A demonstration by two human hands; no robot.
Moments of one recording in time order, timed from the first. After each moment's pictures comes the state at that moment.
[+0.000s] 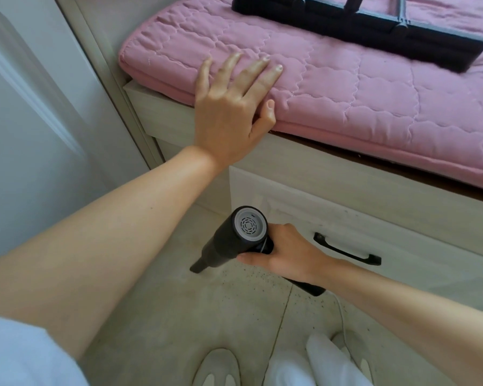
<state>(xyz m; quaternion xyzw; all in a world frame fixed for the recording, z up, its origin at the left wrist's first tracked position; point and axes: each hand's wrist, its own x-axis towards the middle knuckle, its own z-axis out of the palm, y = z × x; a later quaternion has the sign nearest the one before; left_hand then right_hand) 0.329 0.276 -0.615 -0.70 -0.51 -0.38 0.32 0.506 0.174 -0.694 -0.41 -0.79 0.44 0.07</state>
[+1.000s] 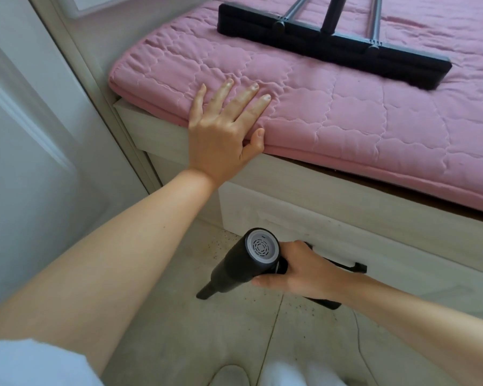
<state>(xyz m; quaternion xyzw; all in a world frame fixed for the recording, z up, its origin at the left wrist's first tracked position) 0.339 0.279 -0.626 -0.71 -0.51 -0.36 0.33 0.552 0.172 -0.689 -0.40 -0.79 0.47 0.05</state>
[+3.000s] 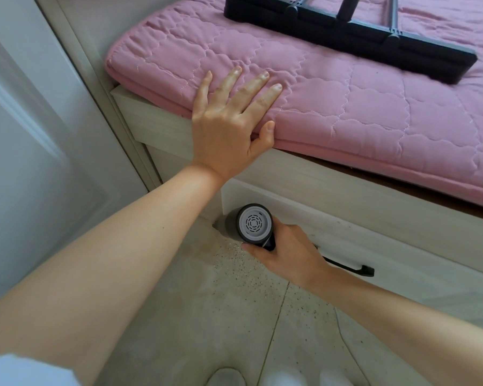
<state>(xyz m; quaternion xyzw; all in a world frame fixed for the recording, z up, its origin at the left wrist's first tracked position) 0.339 0.286 -0.633 -0.69 -0.50 -0.38 0.35 0.519 0.190 -0.711 -0.48 -0.81 0.28 0.16</state>
